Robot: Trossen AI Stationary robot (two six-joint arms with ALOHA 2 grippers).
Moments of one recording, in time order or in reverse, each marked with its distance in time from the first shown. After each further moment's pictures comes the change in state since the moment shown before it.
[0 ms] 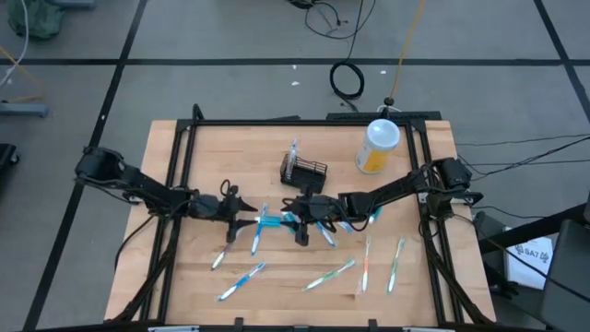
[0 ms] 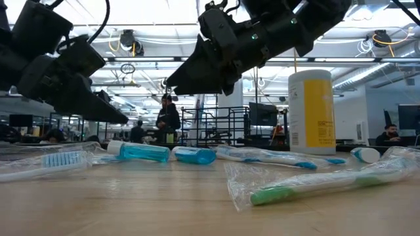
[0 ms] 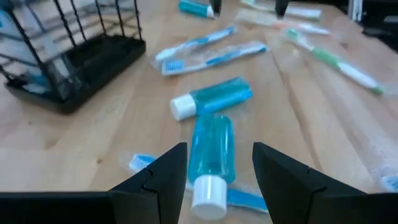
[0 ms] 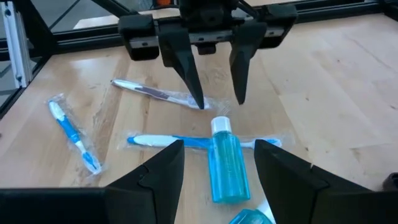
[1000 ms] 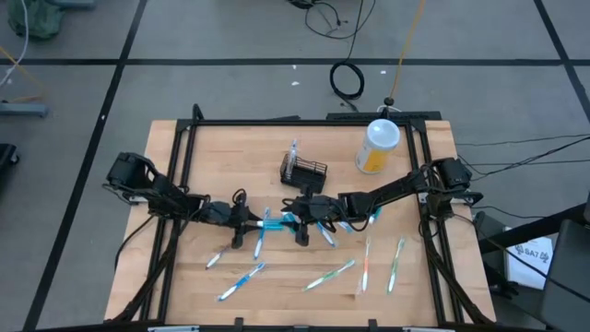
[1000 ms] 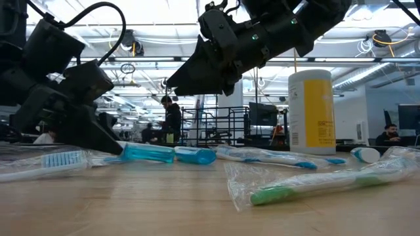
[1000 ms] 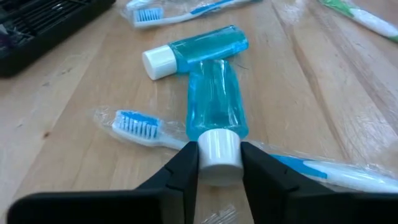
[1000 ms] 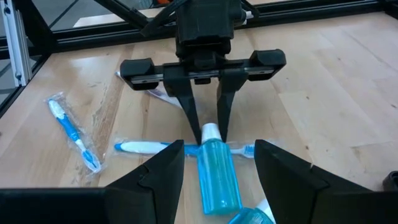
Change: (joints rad) left arm -0.003 0.317 0.053 0.154 0.057 0.005; right arm 0.000 0.000 -0.001 -0.005 0.000 0.000
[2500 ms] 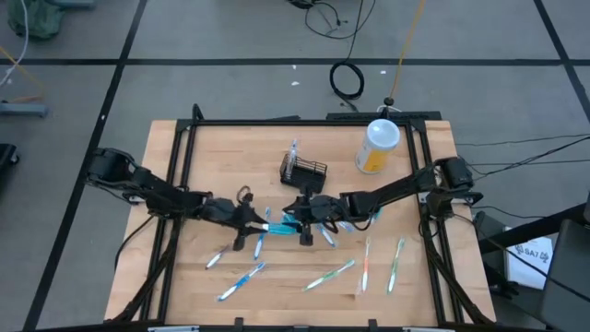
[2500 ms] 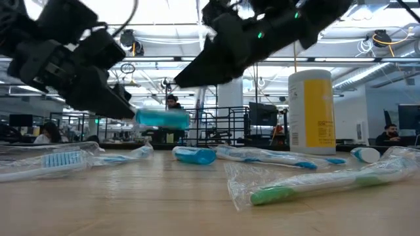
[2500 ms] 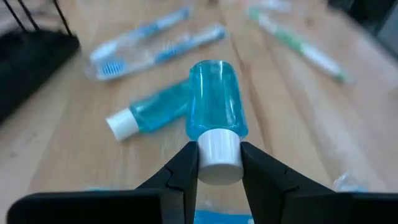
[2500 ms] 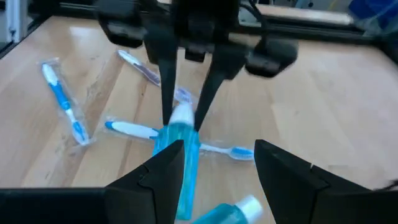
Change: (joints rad) left arm 0.000 -0.216 0.174 -0.389 0.096 0.030; right arm 0.007 -0.065 -0.001 -0.079 0.006 -0.228
